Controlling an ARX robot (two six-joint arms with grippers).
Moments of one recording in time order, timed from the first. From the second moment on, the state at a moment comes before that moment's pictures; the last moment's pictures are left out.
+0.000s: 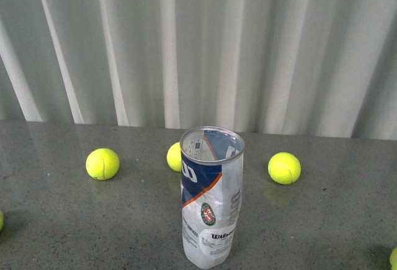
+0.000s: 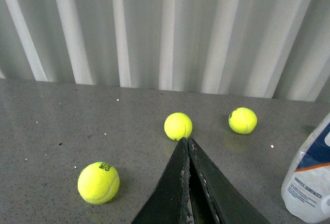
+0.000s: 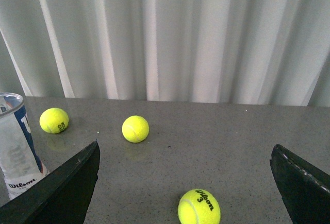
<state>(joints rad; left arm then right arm) 0.00 0.53 0.02 0.52 0.00 -0.01 0.00 0.00 0.01 0.00 0.00 0.00</state>
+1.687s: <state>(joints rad) 0.00 0.00 0.02 0.00 0.00 0.00 0.00 0.00 0.01 0.00 0.00 0.00</state>
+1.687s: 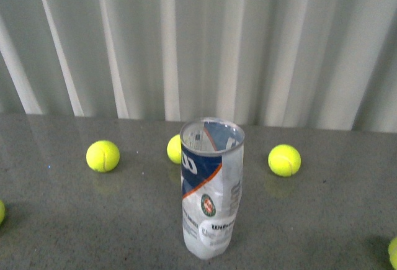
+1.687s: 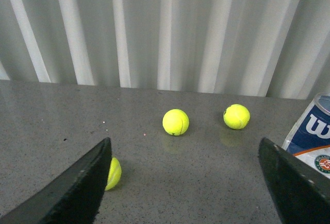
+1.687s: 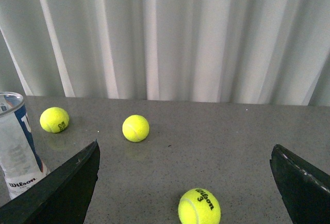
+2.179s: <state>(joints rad) 0.00 0.00 0.02 0.00 0.00 0.00 0.00 0.00 0.01 0.00 0.00 0.00</state>
